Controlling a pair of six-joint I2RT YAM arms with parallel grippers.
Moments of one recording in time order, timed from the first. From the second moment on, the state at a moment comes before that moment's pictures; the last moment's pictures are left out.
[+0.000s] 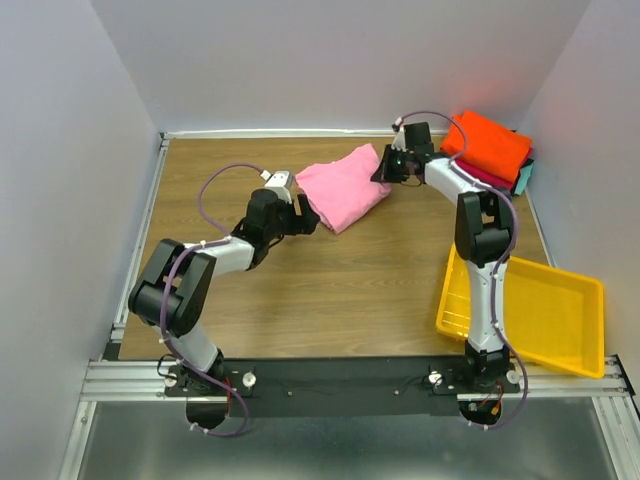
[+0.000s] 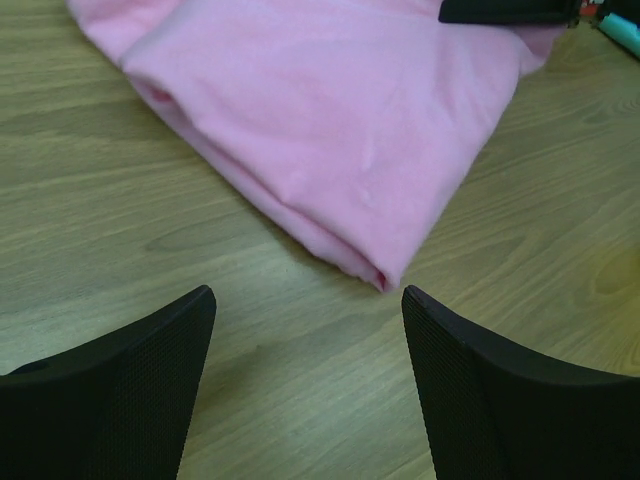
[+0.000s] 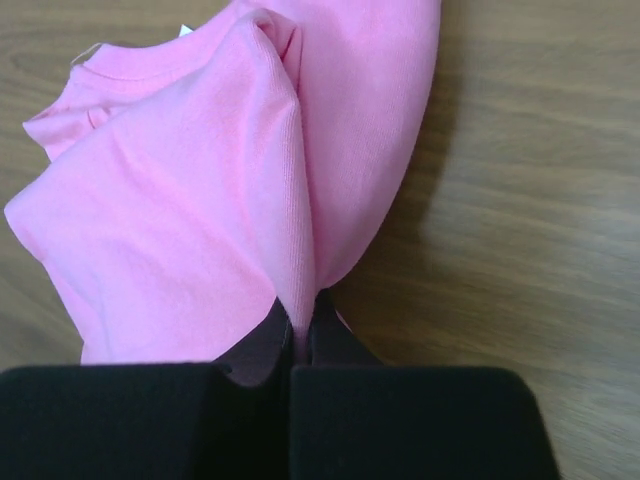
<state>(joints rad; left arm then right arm) -0.41 1.68 0.78 0.50 0.16 -0.40 0.22 2.30 1.79 -0.27 -0.37 0.30</state>
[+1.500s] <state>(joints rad) -0.41 1.77 0.73 0.54 0.18 -0.42 -0.02 2.52 2.55 -0.40 -0.14 0.28</state>
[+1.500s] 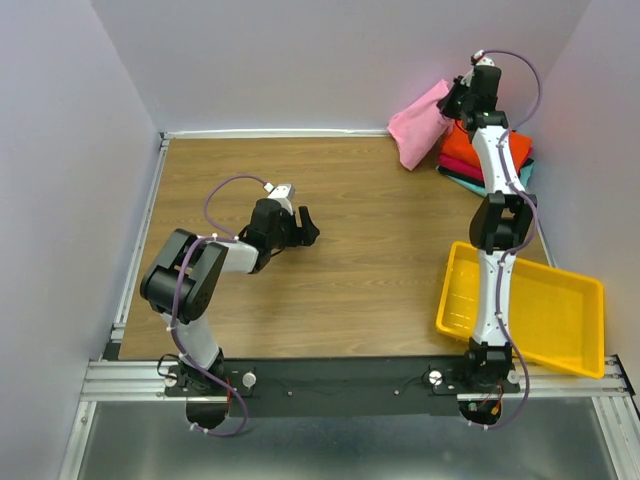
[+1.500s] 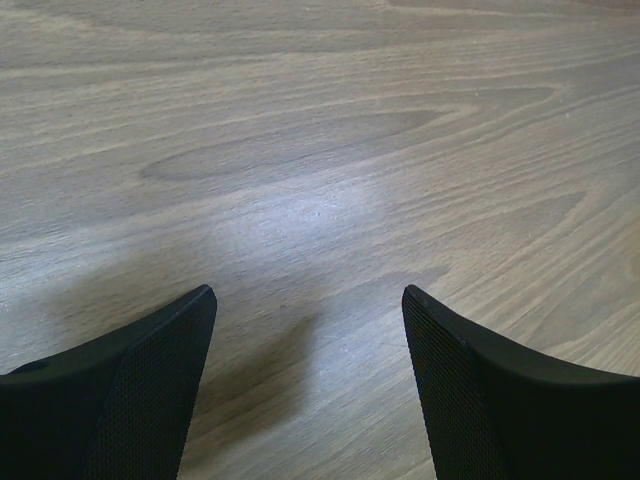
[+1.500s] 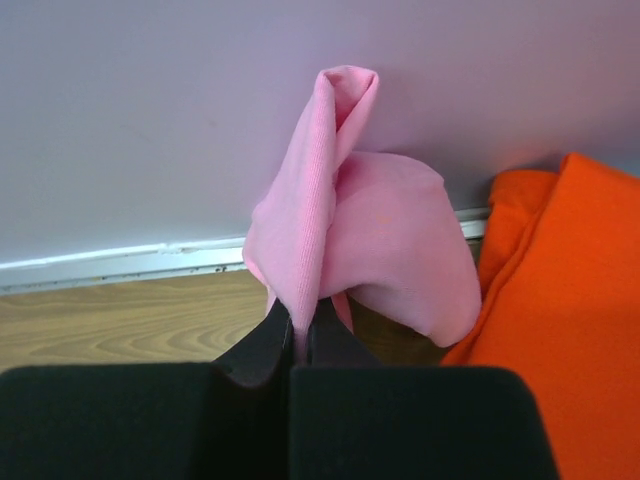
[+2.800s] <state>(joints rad) -0.41 1.78 0.66 0.67 0.19 -0.45 -0.27 2.29 2.24 -0.25 -0.14 0.34</state>
